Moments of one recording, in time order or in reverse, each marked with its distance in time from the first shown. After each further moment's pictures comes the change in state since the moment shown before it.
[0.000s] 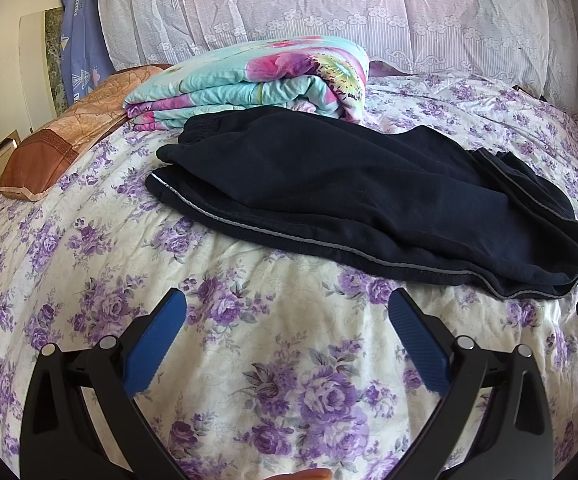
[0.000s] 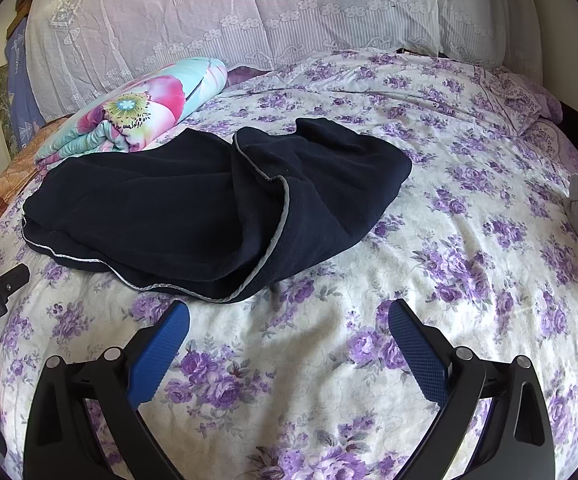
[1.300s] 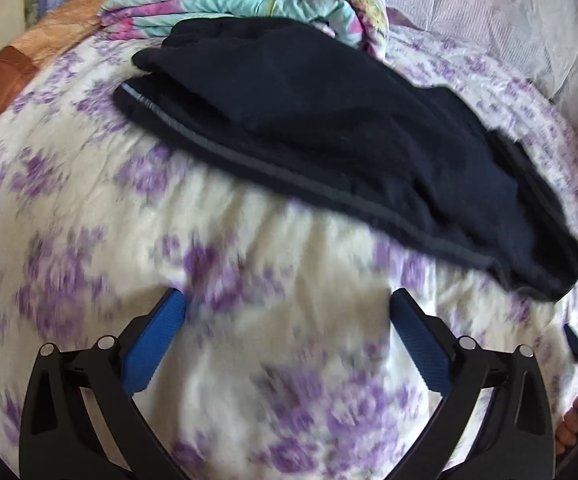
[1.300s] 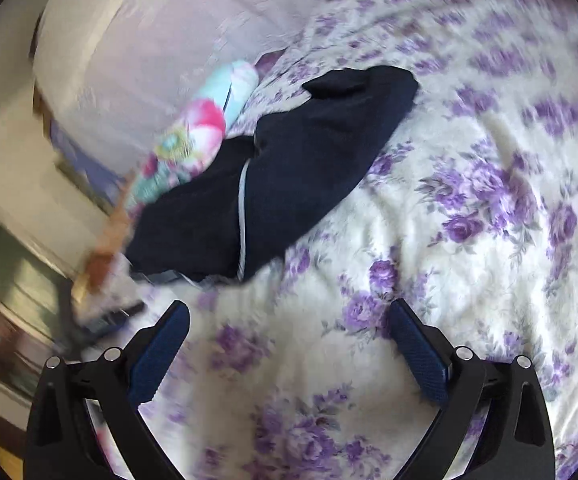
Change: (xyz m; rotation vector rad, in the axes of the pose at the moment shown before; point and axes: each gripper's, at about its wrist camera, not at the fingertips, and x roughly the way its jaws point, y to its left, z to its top) left arm 0.053 0.043 0.012 -0.151 0.294 -0.198; right arm 0.006 -0.083 -0.024 0.407 0.175 0.563
